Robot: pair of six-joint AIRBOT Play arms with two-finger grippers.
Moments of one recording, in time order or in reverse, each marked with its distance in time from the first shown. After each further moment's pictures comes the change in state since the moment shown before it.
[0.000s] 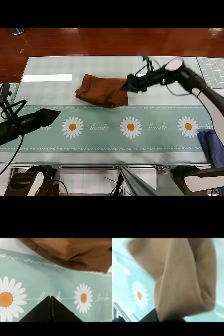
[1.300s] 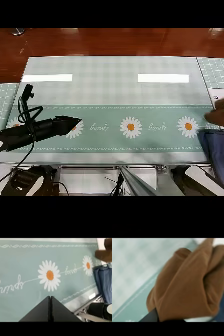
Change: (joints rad) left arm -0.328 0.000 -0.004 -0.132 0.074 0.004; right arm -1.165 0.496 0.294 -0.575 0.686 0.306
